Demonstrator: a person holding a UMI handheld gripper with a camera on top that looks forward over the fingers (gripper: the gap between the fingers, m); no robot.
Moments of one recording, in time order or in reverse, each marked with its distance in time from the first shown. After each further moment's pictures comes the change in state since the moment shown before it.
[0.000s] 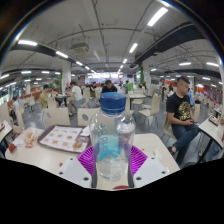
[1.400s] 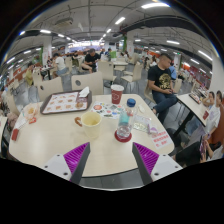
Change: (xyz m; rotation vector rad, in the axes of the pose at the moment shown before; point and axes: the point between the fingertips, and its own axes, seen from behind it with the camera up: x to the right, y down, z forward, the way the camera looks) arm -0.069 0.090 -0.201 -0.389 0.226 0.036
